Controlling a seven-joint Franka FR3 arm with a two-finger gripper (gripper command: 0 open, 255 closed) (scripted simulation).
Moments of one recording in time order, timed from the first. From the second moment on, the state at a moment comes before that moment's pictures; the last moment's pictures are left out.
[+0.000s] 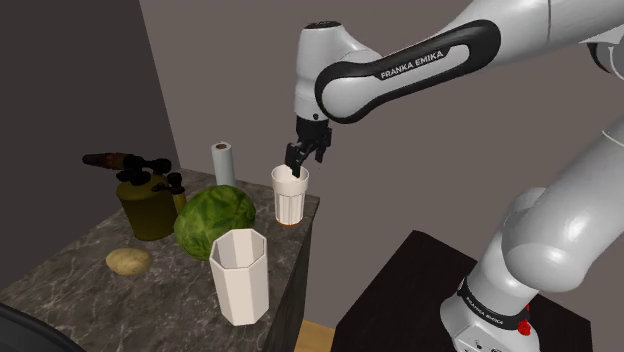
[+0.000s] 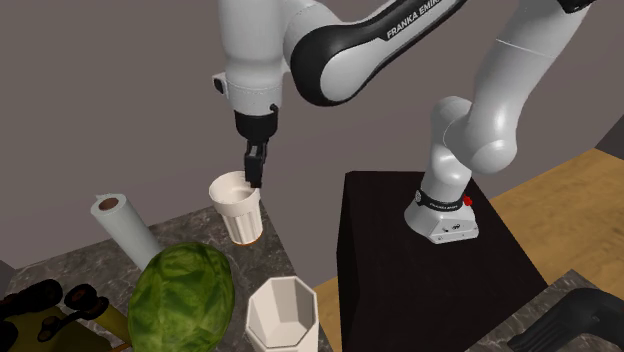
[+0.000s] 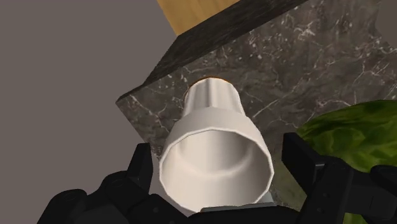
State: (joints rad) arm 0.07 -0.21 0.22 -2.24 -0.10 2.13 0.29
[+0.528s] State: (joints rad) arm 0.09 0.03 0.26 -2.10 -0.18 2.22 0.40
